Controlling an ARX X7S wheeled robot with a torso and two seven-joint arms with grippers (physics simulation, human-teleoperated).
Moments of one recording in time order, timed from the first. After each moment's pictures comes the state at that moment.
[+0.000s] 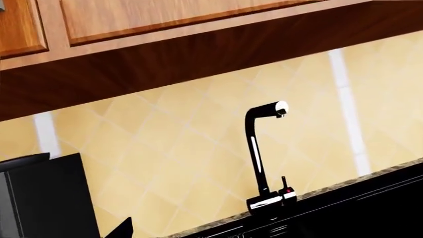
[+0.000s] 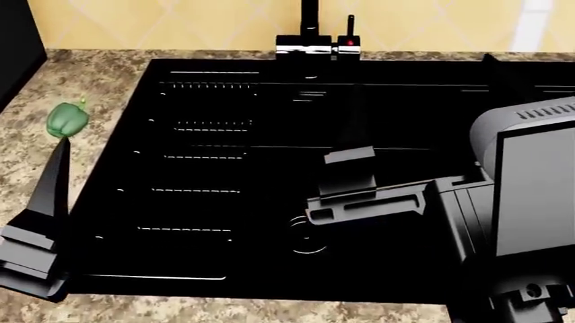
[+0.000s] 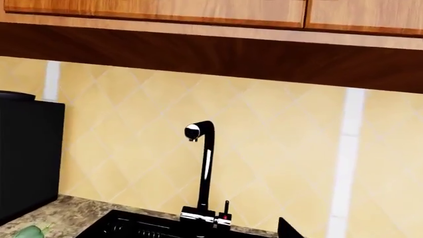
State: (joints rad) left arm -0.62 -0.77 0.24 0.98 -1.00 -0.80 -0.72; right arm 0.81 0.42 0.22 -0.92 1.13 1.36 0.57
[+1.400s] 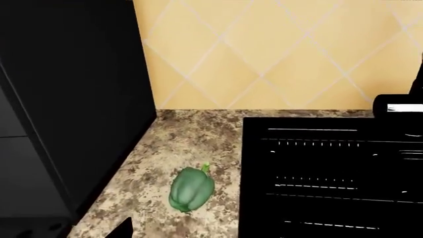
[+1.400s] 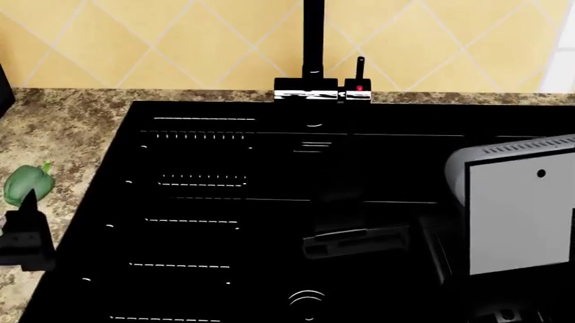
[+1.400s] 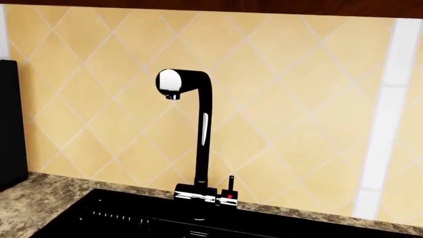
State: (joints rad) left arm -0.54 -0.75 0.23 0.50 -1.17 -0.83 -0.87; right arm 0.72 0.45 0.20 -0.87 1.31 1.35 0.74
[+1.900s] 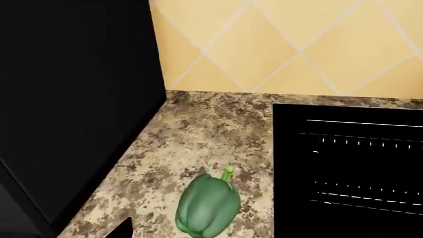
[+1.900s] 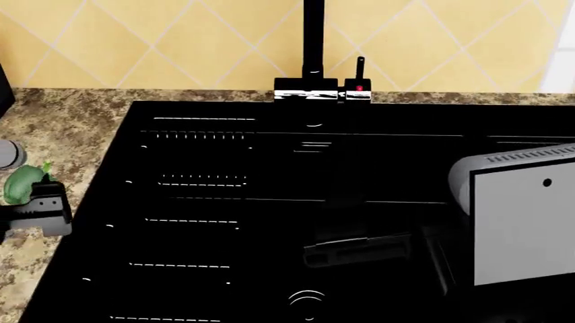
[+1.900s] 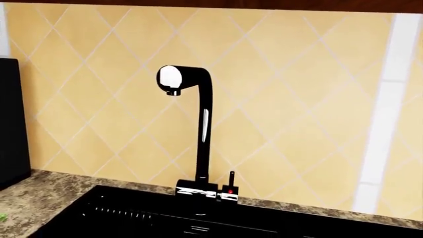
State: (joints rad) left arm -0.72 -0.61 0.39 0.01 -0.90 -0.69 -0.63; right arm 0.72 0.47 0.21 -0.87 1.41 1.34 0.82
